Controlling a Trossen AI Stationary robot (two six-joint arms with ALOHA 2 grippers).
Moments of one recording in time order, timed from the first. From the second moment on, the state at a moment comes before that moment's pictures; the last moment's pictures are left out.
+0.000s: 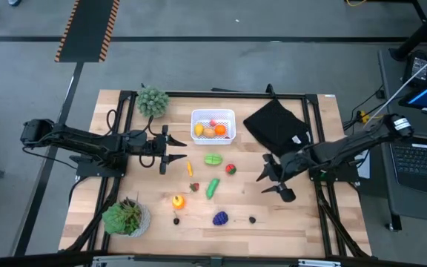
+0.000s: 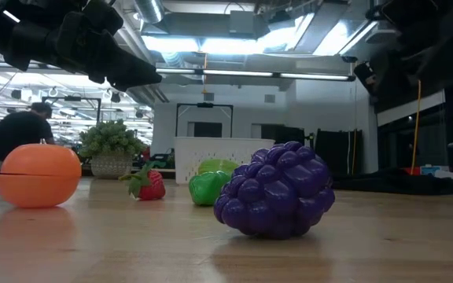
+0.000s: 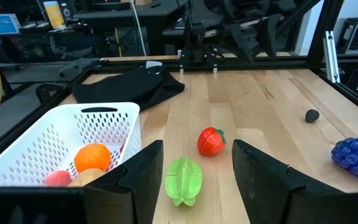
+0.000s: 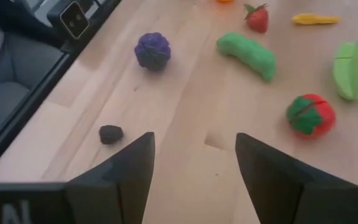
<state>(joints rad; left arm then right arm) 0.04 0.92 0.25 0.48 -0.04 0.03 0.31 1.03 0.52 -0.15 -0.11 0.05</state>
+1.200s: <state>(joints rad) 0.04 0.92 0.25 0.48 -0.04 -0.02 0.83 1.62 0.89 -0.29 0.31 0.64</state>
